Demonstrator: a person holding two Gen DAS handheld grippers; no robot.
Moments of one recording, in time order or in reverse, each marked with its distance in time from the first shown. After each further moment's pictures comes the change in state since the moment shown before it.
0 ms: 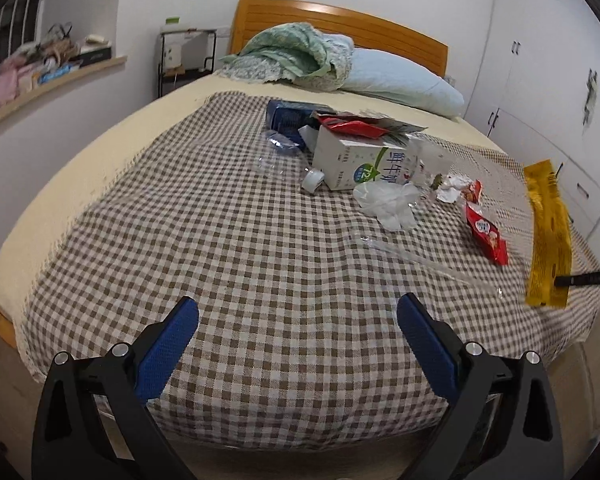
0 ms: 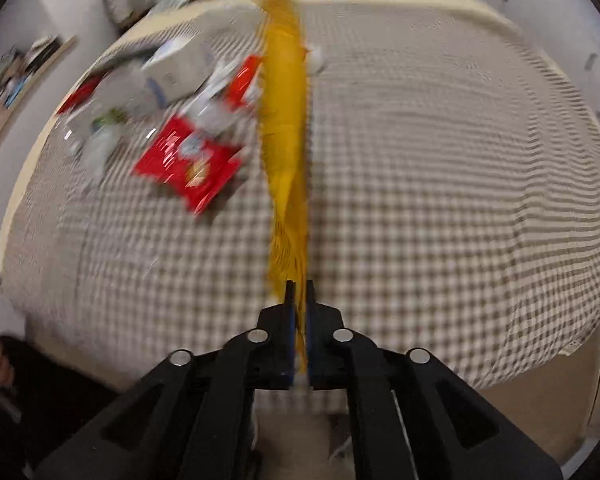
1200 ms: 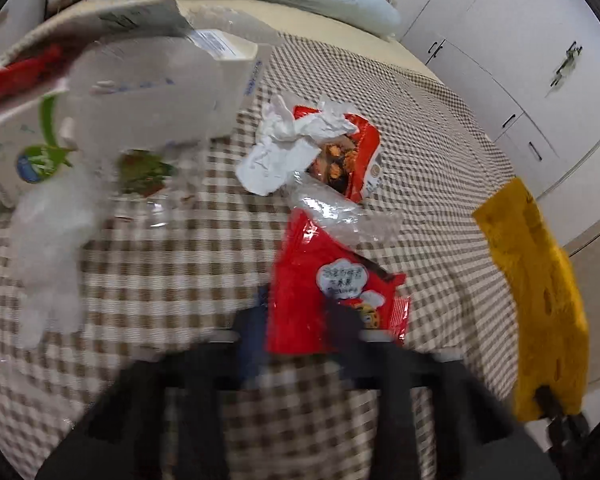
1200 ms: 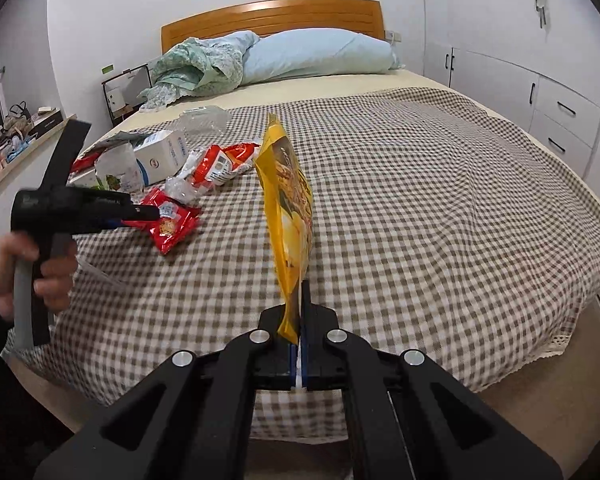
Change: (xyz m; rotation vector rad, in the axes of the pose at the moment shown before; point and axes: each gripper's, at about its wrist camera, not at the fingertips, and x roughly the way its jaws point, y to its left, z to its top) left arm 0.198 -0.221 0.085 0.007 0.358 -0.333; right arm -0.040 -0.052 -0.063 0.049 -0.397 -0.051
